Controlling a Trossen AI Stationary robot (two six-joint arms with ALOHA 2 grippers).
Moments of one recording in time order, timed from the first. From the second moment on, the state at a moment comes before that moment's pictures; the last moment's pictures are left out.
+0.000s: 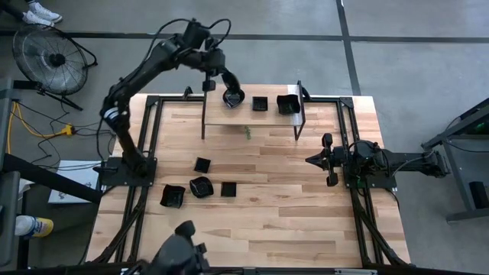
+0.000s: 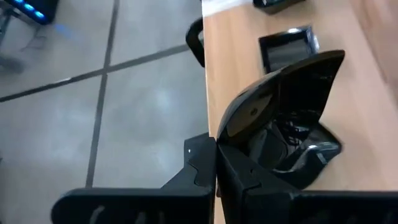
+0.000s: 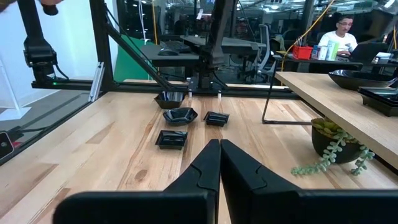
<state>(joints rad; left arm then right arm) 0.81 1.75 1.94 -0.93 0.30 0.88 -0.04 0.10 0.04 0.05 -0.06 -0.03</state>
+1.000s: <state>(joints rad) 0.71 1.94 2.16 -1.16 0.12 1.60 -0.04 0.10 0.04 0.05 -0.06 -0.03</state>
